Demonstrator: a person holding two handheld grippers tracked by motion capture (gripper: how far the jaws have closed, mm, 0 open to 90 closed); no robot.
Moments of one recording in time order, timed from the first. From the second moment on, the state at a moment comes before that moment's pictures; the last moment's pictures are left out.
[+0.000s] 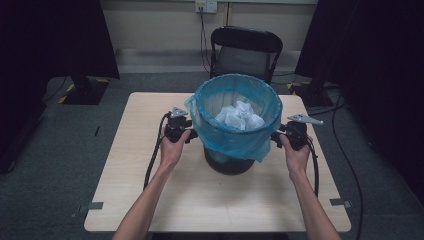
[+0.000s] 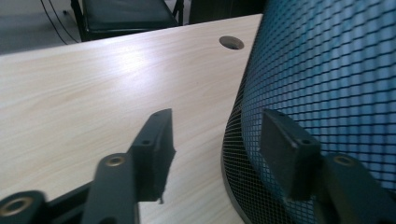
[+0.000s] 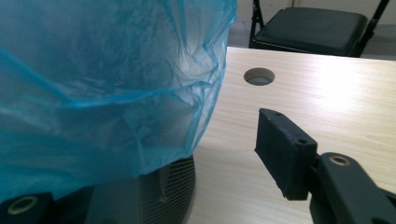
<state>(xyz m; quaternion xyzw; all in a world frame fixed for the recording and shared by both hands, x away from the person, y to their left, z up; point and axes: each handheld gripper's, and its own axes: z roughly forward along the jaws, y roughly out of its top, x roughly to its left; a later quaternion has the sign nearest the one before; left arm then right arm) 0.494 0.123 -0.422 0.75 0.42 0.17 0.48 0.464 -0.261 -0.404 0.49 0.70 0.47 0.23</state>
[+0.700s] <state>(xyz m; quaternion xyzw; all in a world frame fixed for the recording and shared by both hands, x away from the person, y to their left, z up) 0.411 0.154 -0.421 0.77 0.40 0.18 0.48 0.403 -0.245 -0.403 0.43 0.73 0.49 0.20</state>
